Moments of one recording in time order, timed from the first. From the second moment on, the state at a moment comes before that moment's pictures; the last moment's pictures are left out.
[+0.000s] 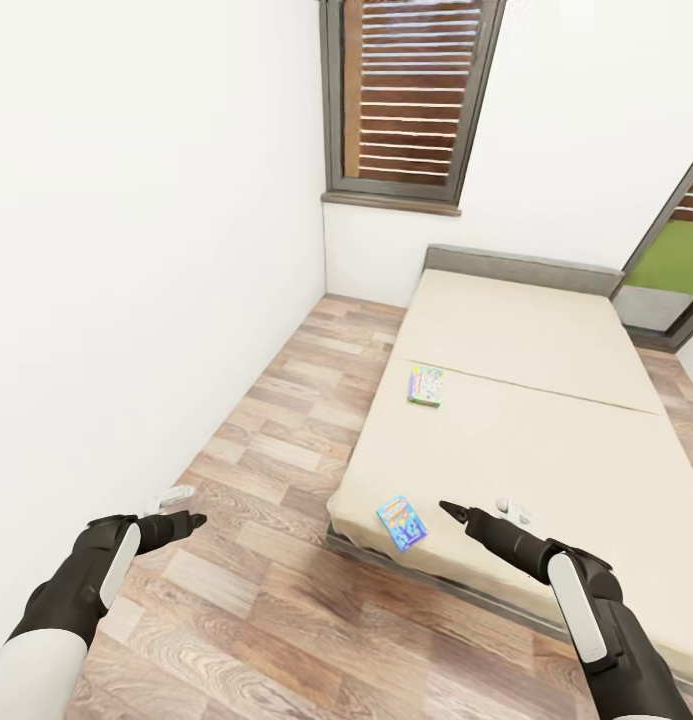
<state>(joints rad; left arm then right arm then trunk) -0.60 0.18 0.18 -0.91 0.16 0.72 -0.12 -0.39 -0.07 -0.22 -1.23 -0.49 0.73 0.36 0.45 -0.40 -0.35</state>
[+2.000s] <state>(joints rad) -0.60 0.18 0.18 -0.91 0.16 0.72 -0.12 -0.39 -0.07 -0.22 -1.20 -0.49 0.73 0.36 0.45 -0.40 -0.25</state>
